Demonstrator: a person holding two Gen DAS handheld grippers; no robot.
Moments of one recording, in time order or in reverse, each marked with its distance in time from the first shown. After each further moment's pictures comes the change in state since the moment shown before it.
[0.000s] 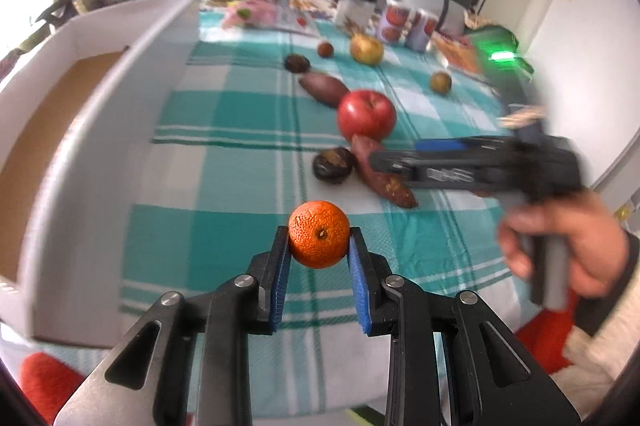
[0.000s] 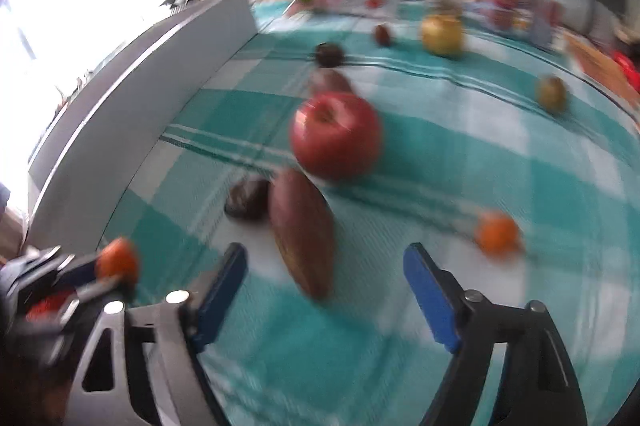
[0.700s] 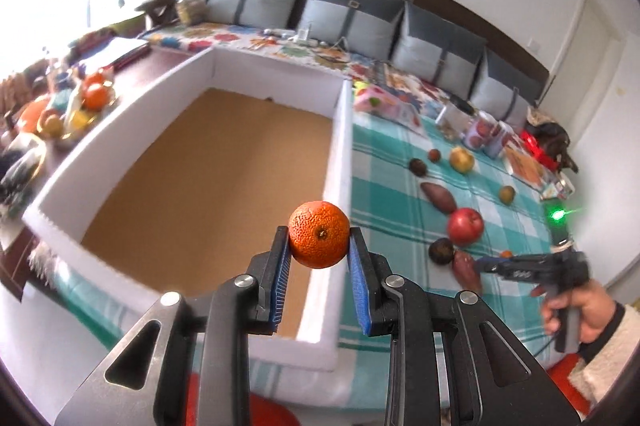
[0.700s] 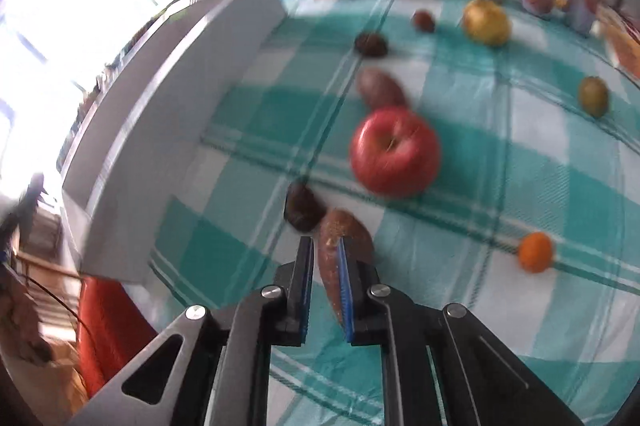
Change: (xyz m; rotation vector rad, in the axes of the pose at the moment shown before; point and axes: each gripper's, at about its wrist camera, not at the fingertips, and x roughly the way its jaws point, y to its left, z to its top) left arm -0.106 0.142 0.023 -0.238 -0.184 0.159; right arm -0.003 0.021 0.012 0.026 0.155 0.091
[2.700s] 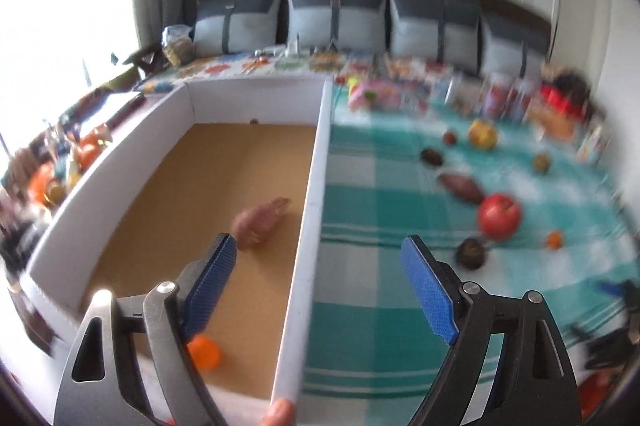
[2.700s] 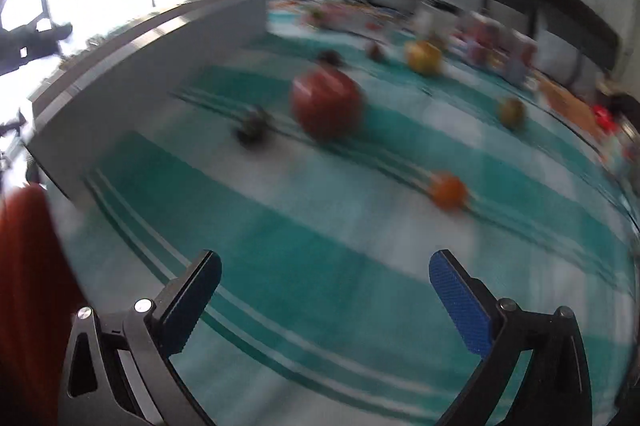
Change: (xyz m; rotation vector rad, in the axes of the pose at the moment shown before) left arm 0.071 -0.076 0.002 0.252 -0.021 0.175; right arm -0.038 -0.049 -0.155 -0.080 -0.301 -0.291
